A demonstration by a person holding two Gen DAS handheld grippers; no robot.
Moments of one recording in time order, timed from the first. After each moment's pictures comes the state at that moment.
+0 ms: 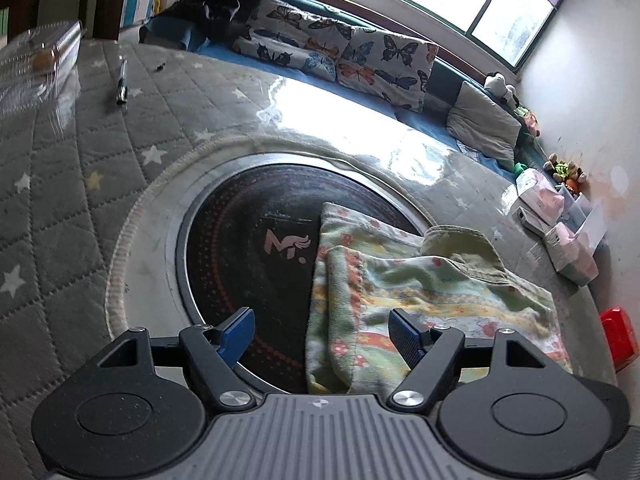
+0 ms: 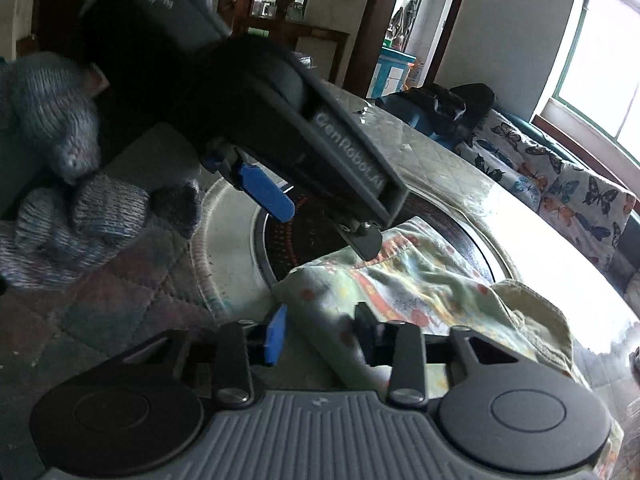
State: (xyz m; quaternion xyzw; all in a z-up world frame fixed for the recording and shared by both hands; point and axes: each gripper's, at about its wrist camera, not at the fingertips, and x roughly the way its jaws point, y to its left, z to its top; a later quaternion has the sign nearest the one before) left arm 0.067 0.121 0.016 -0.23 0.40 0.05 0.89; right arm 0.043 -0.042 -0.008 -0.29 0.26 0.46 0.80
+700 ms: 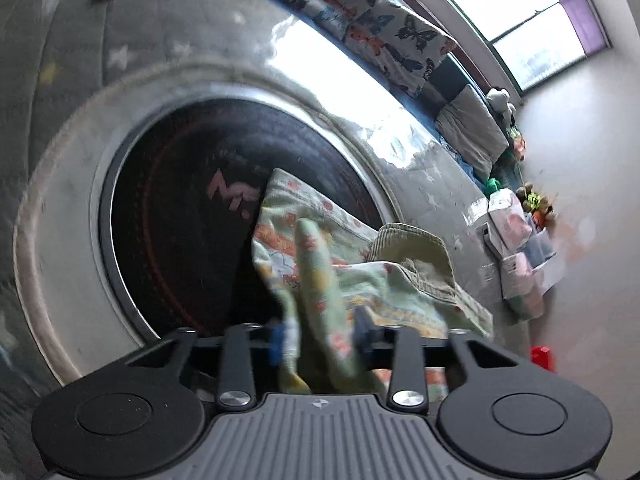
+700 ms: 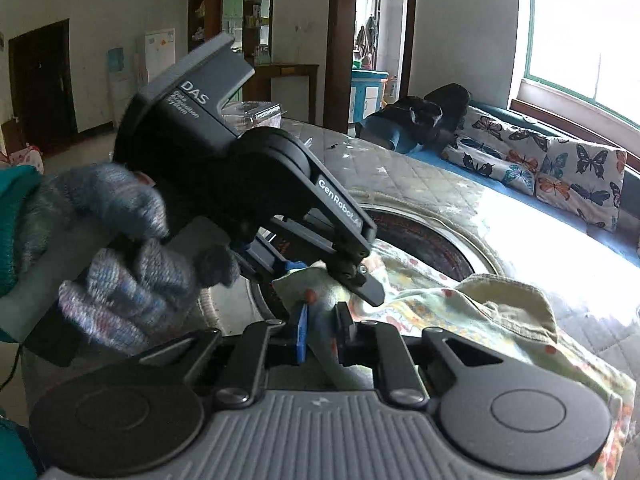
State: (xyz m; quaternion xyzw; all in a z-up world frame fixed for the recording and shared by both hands) left arm 0.092 0.120 -0.001 -0.38 0.43 0.01 0.82; right arm 0.049 -0.092 0.027 -0.17 0.27 0.47 0.82
